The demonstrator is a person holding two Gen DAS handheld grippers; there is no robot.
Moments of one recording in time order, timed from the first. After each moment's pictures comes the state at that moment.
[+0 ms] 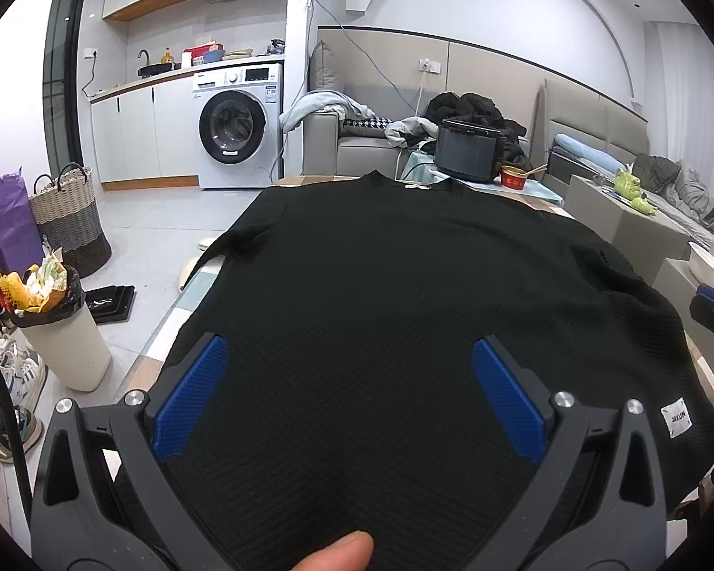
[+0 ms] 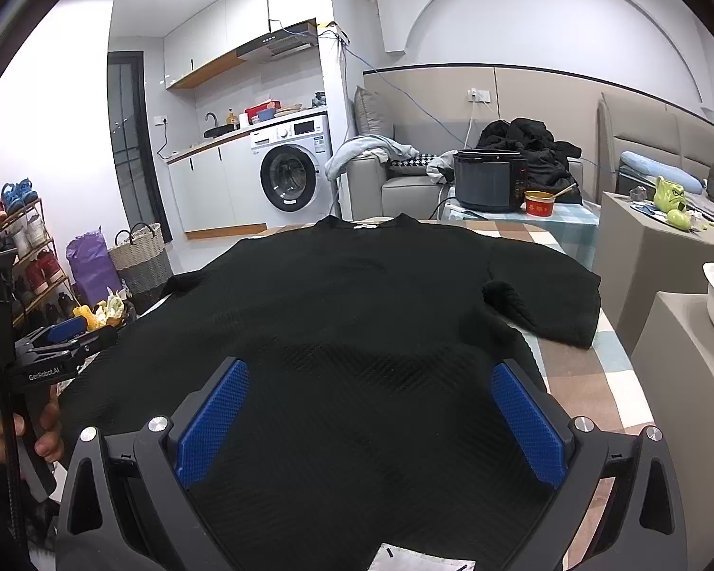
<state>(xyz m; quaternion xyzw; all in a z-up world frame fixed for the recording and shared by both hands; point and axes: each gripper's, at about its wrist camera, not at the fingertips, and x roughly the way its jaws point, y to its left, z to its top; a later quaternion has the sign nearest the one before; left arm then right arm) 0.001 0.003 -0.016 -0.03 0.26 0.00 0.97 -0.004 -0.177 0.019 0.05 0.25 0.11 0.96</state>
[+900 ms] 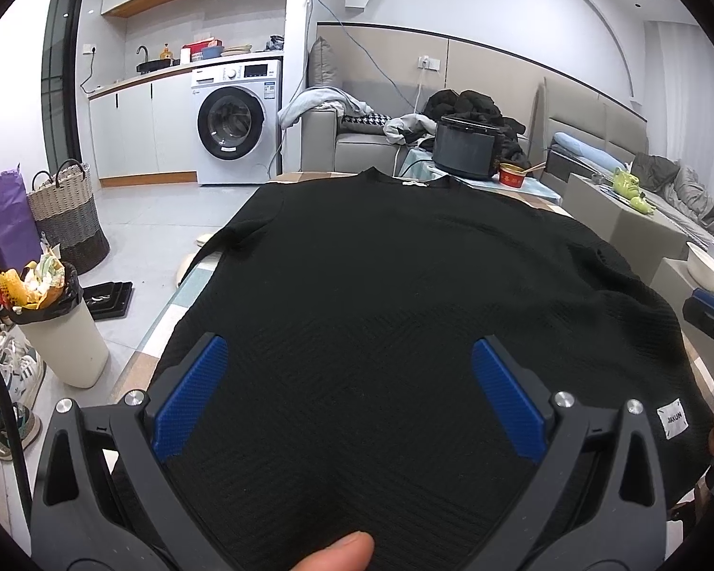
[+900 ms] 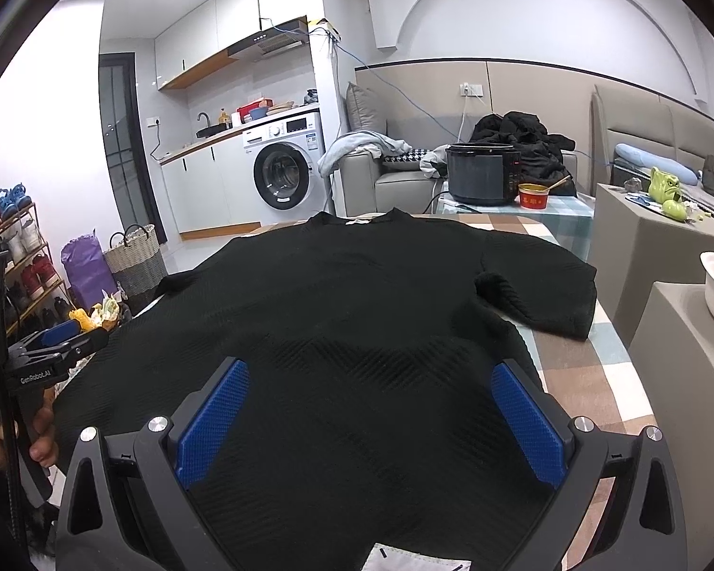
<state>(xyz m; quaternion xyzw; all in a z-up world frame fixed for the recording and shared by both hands) 0.003 0.000 -0.011 -0.03 0.27 0.00 0.96 -0.001 -0.180 0.015 0.06 0.26 0.10 0.96</state>
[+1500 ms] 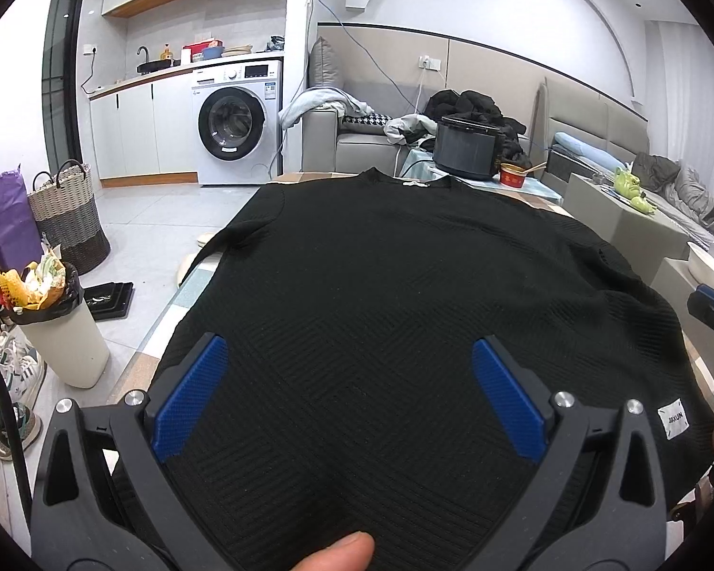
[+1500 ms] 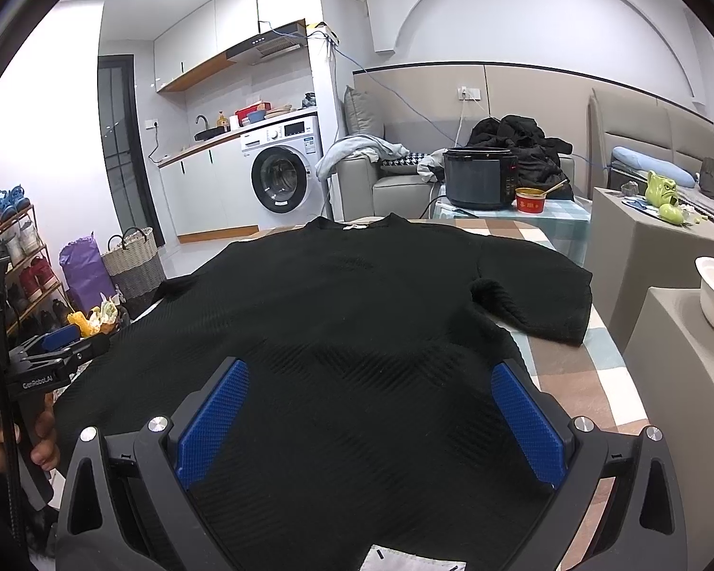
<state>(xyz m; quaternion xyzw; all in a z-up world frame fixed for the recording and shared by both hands) 0.003 -0.001 -0.010 -0.03 0.27 0.00 0.96 -0.002 -0.183 0.017 0.06 0.25 0.10 0.96</state>
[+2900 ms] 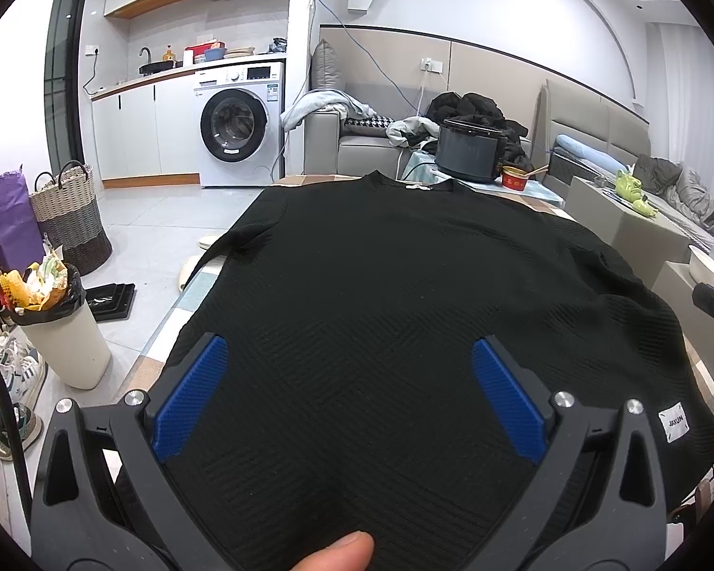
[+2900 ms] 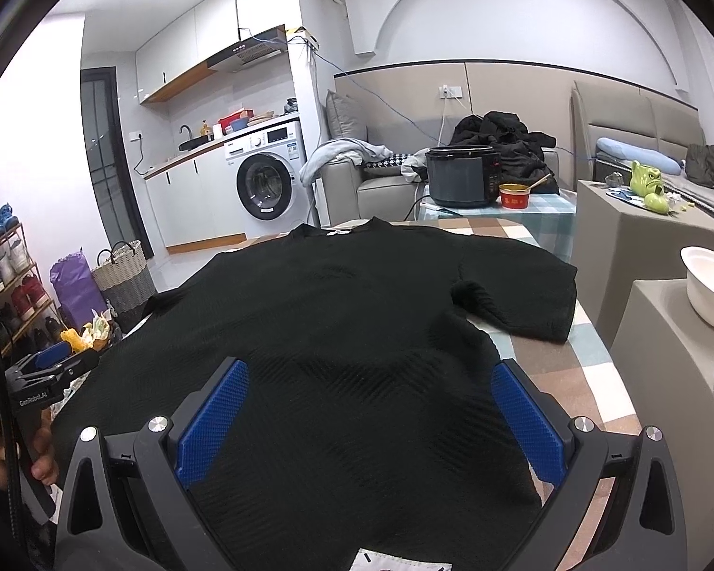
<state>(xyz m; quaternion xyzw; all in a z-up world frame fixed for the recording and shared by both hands) 0.003 0.001 -0.007 -0.03 0.26 0.00 0.96 0.000 -0.196 0.020 0.08 0.25 0.08 0.96</state>
